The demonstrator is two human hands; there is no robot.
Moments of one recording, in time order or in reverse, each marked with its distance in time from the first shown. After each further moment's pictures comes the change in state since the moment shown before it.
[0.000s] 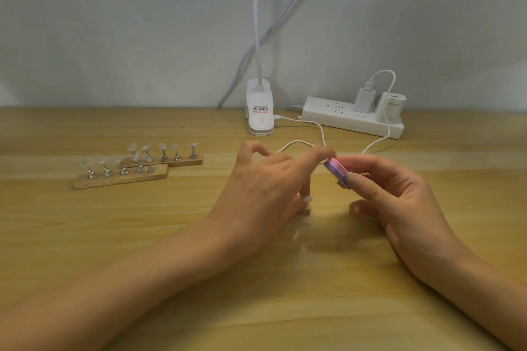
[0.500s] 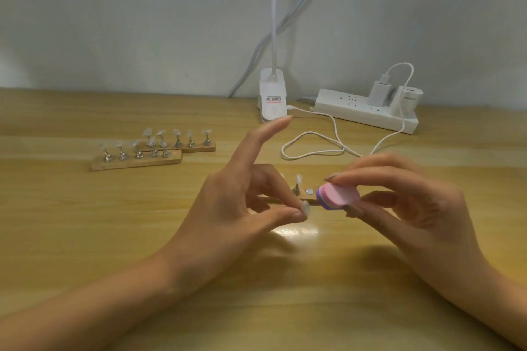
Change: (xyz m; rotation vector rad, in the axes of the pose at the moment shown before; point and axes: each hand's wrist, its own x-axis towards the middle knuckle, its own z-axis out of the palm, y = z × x) left_hand -0.051 -0.002 -0.024 -0.984 0.093 -0.354; right_hand -0.019 -0.005 0.008 -0.311 -0.187 -0.429
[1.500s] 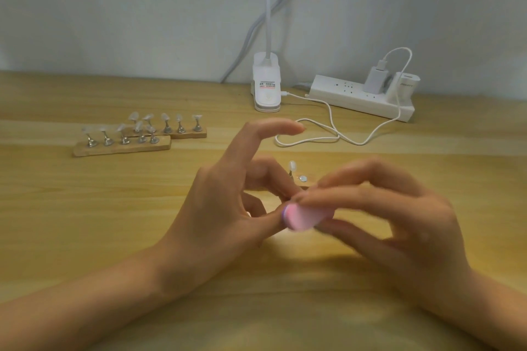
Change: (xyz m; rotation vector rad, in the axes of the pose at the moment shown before) left_hand -0.005 0.000 0.008 -0.046 0.021 0.087; right_hand -0.003 -0.009 0.010 -0.254 -0.053 -0.233
